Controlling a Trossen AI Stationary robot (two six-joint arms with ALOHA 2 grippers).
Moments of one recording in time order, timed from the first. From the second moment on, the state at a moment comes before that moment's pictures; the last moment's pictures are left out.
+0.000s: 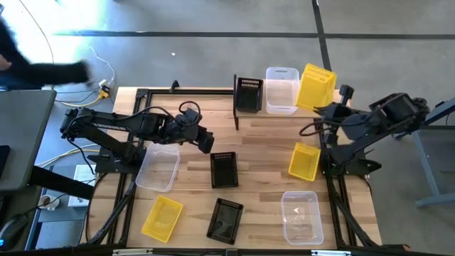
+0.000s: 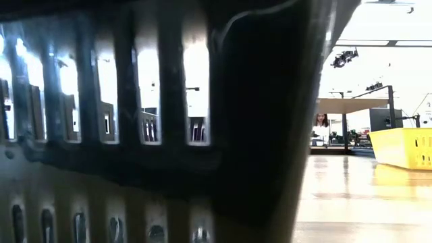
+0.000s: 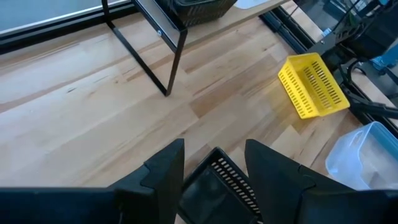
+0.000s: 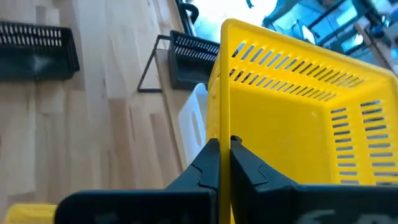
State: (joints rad) left arm 0.03 1.33 1.25 -0.75 -0.46 -0.89; right arm 0.39 0.97 1.57 -1.57 0.81 0.18
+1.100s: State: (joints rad) left arm 0.08 1.33 1.25 -0.73 -0.43 -0.89; right arm 0.24 0.70 1.13 -1.57 0.65 -0.09
